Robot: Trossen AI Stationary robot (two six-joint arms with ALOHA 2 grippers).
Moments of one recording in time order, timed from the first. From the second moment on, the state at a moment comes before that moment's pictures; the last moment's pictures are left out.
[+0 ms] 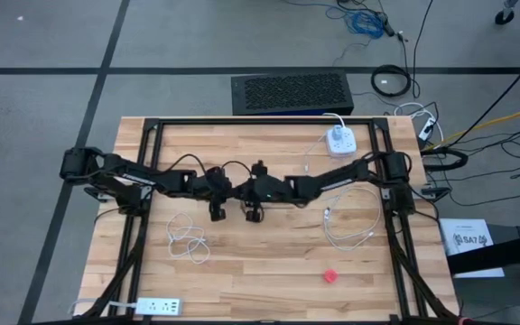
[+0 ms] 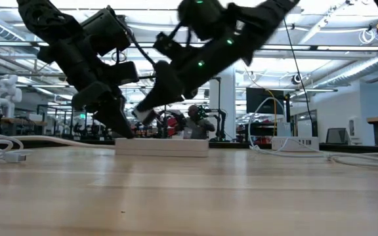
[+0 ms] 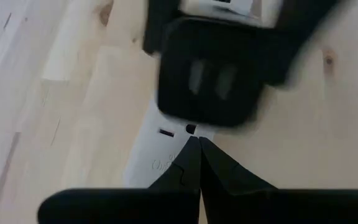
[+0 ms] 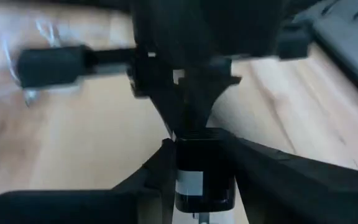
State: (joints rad) left arm 0.06 1.47 0.55 -0.03 -0.08 -0.01; right arm 0.01 2.01 1.26 0.18 0.20 -0.07
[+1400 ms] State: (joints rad) left arm 0.06 1.47 0.55 0.02 -0.06 -0.02; right arm 0.01 2.15 0.85 1.14 0.31 0.22
